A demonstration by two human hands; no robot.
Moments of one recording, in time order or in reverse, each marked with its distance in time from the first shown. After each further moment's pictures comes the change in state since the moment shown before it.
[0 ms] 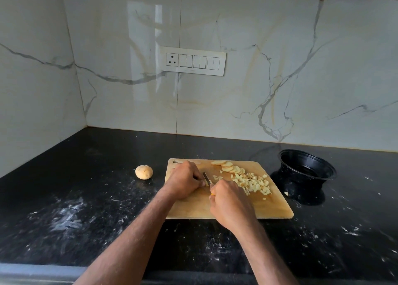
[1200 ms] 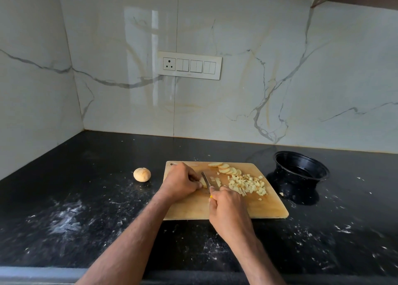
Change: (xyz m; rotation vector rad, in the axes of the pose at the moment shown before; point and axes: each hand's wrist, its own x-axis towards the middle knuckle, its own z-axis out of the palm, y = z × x) left_hand -0.002 -0.007 0.000 -0.053 0.062 -0.017; right_hand -0.016 0.006 0.018 0.100 0.156 -0.011
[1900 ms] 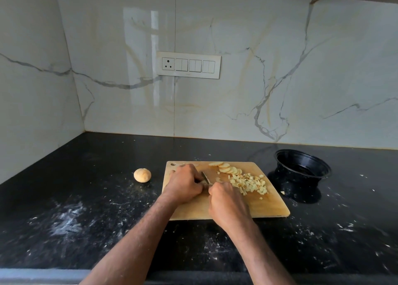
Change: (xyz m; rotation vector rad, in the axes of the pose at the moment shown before) left_hand -0.001 0.008 0.009 0.134 -0.022 -0.010; right_hand 0.019 -0.008 -0.011 -0.197 -0.124 -0.030
